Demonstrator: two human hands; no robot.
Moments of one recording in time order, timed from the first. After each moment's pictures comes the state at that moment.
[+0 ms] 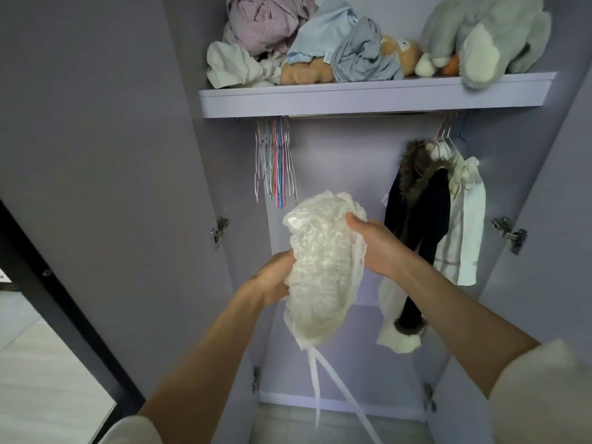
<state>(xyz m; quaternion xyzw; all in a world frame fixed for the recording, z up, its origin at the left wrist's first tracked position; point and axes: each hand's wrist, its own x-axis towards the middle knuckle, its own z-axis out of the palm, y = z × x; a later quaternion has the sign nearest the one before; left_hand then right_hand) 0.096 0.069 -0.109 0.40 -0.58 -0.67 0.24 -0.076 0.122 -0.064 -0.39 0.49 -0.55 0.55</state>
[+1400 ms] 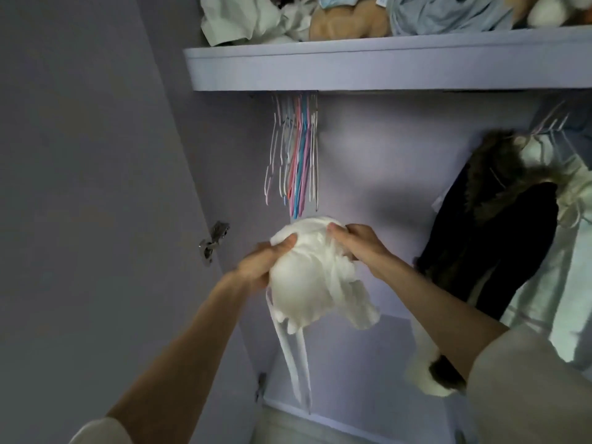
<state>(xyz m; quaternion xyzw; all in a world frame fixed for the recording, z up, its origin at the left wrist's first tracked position) 0.074 -0.085 -0.124 0.51 -0.46 -0.63 0.36 -0.110 -0.082 -0.124 -0.51 0.63 -0.42 0.41</state>
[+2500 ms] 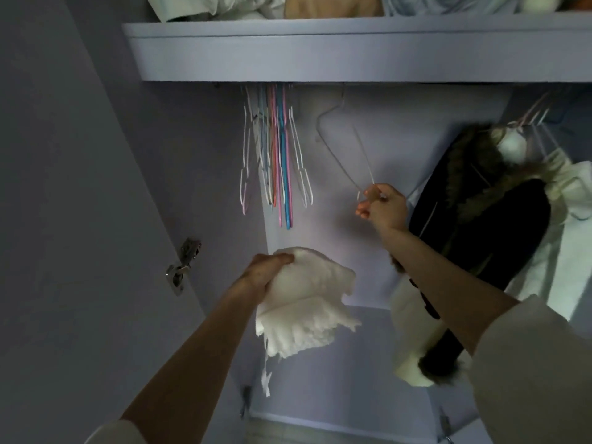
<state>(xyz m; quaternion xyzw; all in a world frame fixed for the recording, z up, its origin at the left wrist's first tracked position) 0.051 -0.154 -0.159 0.60 -0.46 -0.59 0.28 -0.157 -0.158 -0.115 -0.34 0.60 -0.68 0.27</state>
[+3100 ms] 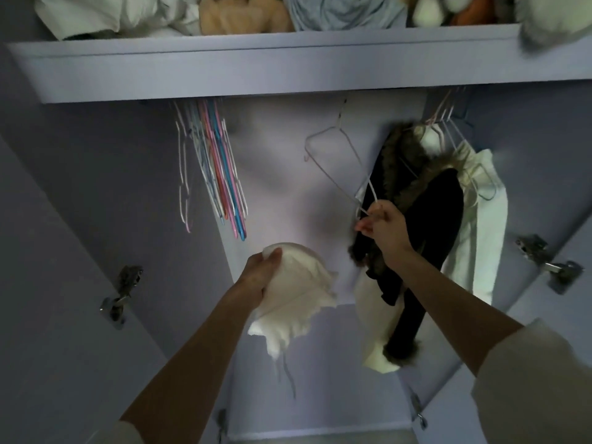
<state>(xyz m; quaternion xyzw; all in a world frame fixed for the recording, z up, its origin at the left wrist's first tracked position) -0.018 -0.141 -0.161 0.51 -0.52 -0.61 0.30 -0.236 -0.090 -0.140 -0.36 0.60 -0.68 0.23</state>
